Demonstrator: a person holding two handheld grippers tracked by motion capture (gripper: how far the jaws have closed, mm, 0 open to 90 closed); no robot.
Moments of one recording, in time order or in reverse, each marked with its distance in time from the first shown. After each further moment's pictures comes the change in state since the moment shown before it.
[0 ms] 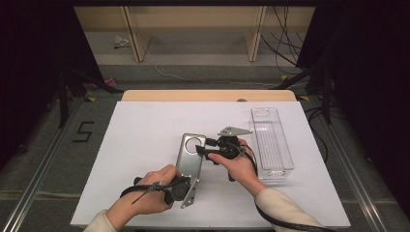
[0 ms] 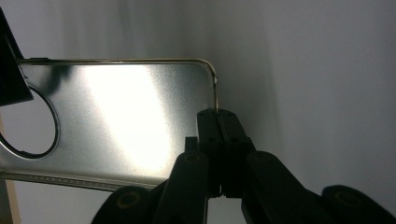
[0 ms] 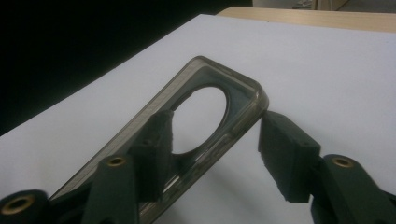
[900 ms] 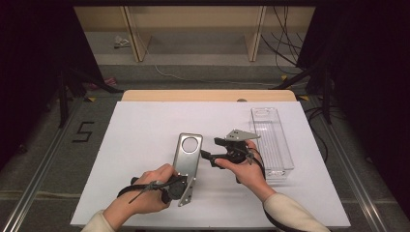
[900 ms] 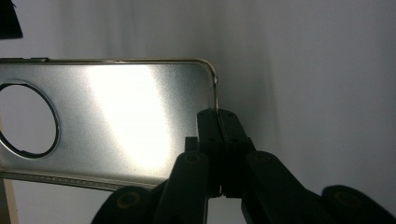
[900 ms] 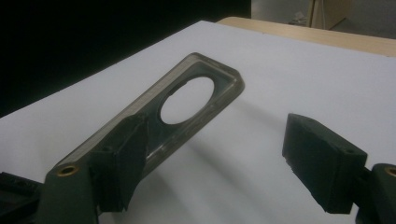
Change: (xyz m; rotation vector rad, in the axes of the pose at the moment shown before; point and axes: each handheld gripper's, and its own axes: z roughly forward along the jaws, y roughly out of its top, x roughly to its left) left arm 0.001 -0.006 -0.001 0.010 -0.002 -0.019; right arm 0.001 -0.005 -0.023 -0.026 -0.013 -0.086
